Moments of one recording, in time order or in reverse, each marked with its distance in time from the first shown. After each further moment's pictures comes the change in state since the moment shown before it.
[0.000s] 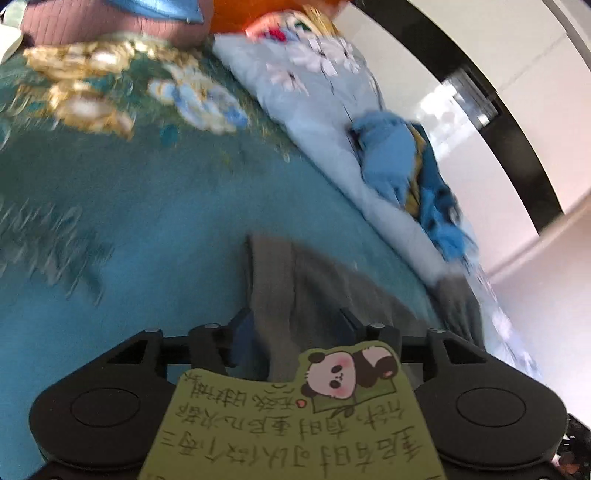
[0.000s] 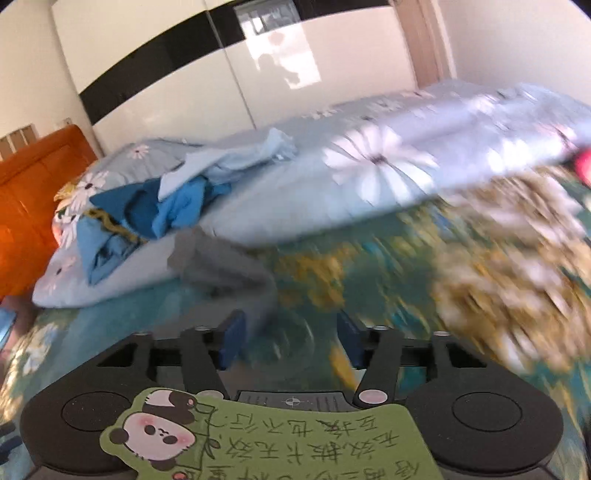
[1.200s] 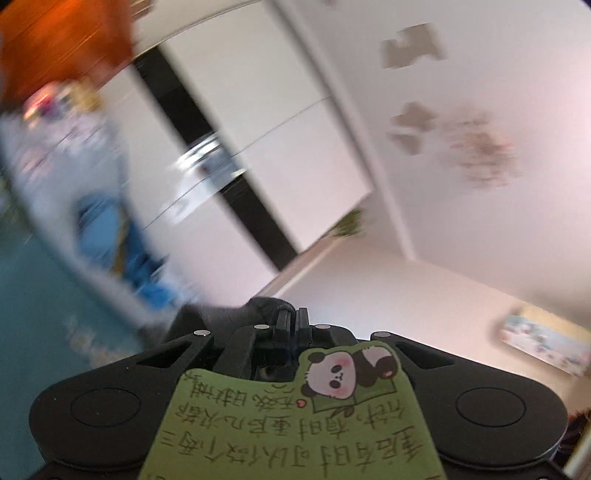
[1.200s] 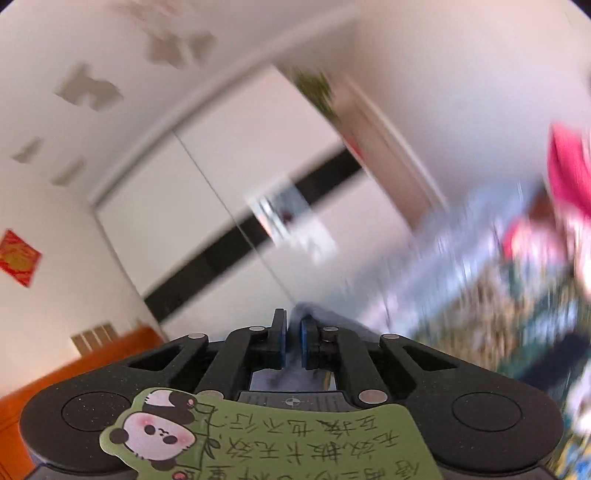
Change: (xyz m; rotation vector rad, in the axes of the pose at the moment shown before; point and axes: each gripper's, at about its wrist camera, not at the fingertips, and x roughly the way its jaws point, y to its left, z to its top) left arm -0.225 -0.079 -0.009 0.145 -0.269 -0.875; right arm -0.371 0.025 -0.069 0.195 -0.674 0.182
